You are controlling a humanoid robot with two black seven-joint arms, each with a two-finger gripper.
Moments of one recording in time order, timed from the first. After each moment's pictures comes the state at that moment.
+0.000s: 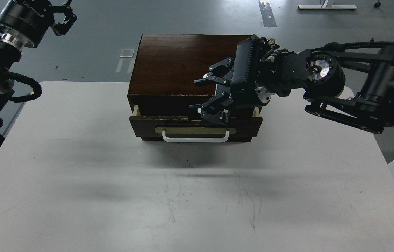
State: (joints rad) left arm -1.04 0.54 -0.56 -0.63 -0.16 -0.49 -0.38; right arm 1.46 -0.44 -0.07 1.30 -2.06 0.09 0.35
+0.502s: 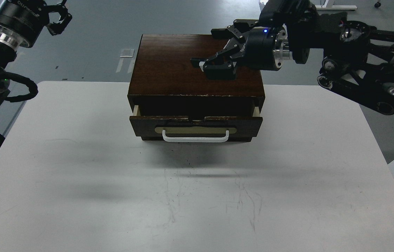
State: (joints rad) left arm -1.04 0.55 -0.55 -0.62 -0.16 -0.49 -0.38; right arm 1.47 -0.50 0.06 1.17 -1.52 0.09 0.35
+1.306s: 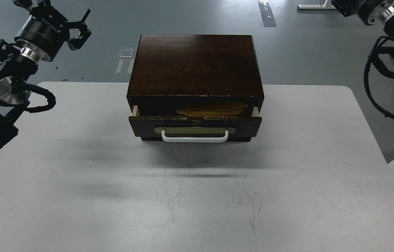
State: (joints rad) left arm -0.98 0.47 -0.56 -0.62 -0.18 -0.49 -0.37; right arm 1.13 -0.61 0.39 0.76 0.00 0.13 0.35
